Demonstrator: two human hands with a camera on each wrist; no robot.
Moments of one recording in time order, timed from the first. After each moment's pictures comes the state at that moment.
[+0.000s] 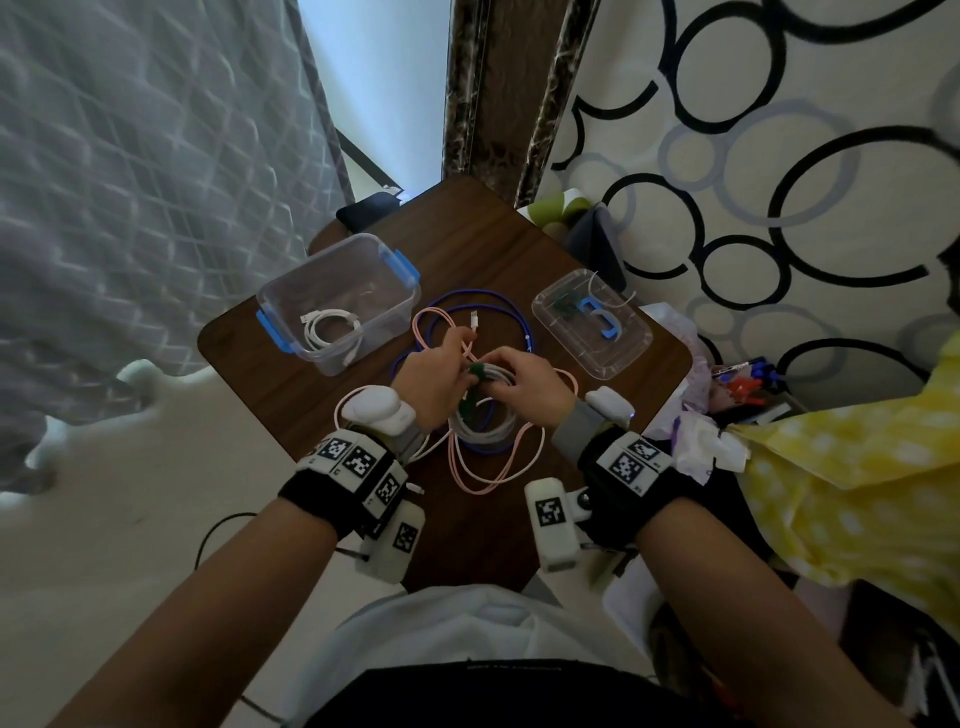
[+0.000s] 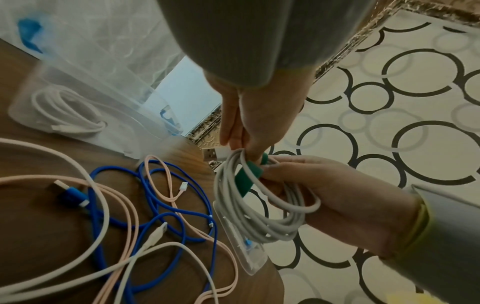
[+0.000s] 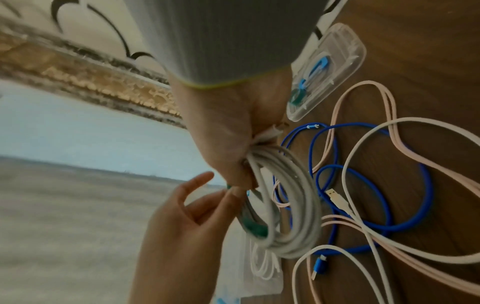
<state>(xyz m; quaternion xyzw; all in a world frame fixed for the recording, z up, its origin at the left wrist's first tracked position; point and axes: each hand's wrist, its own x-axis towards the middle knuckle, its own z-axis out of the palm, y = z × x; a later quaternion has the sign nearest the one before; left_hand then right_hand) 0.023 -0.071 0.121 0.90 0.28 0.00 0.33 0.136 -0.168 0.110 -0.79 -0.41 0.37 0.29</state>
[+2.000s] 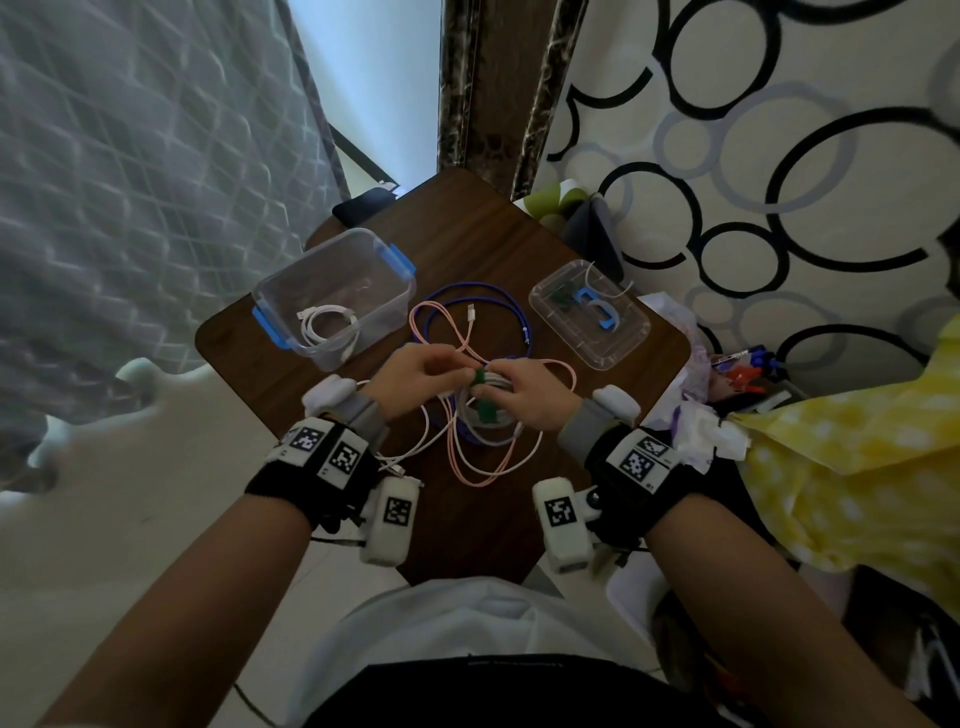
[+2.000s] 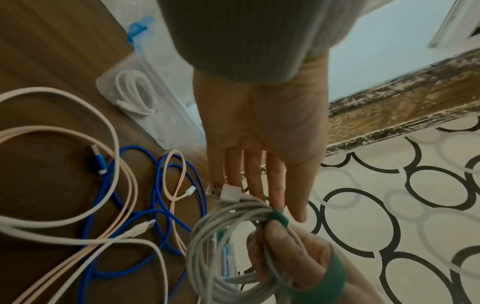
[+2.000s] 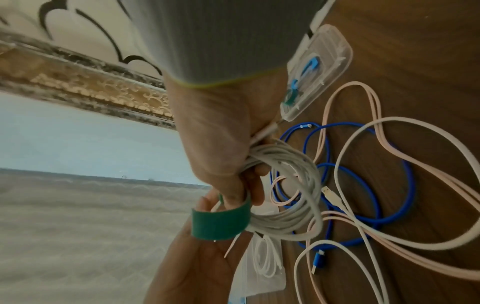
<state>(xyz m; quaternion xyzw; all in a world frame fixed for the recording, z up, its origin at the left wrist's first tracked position) -0.008 -0.041 0.107 0.78 0.22 0.03 0.58 0.128 -0.163 0.122 -0.75 -0.51 0.36 0.21</state>
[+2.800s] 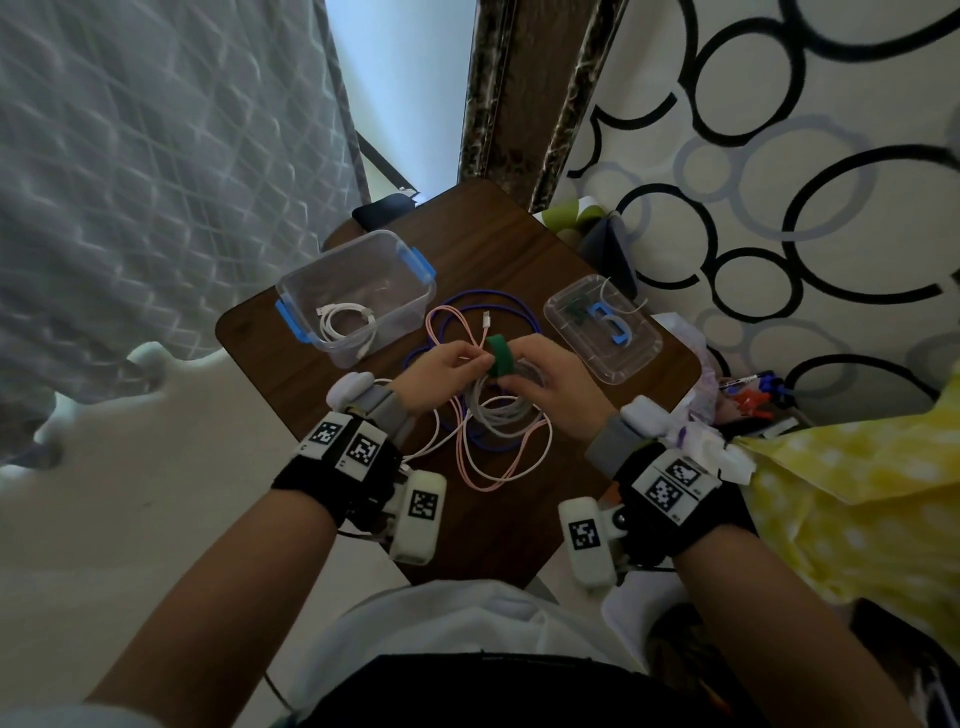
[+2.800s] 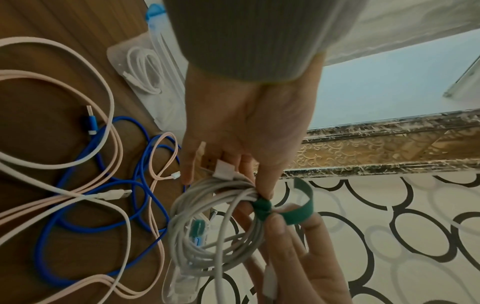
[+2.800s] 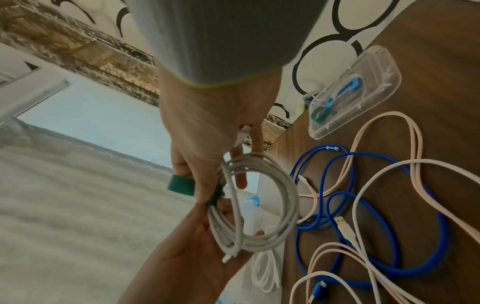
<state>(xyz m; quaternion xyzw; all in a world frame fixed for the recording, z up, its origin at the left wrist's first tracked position) -0.009 -0.053 0.112 0.71 0.33 -0.01 0.62 0.119 -0.177 0.131 -0.69 -0.56 0.29 0.34</state>
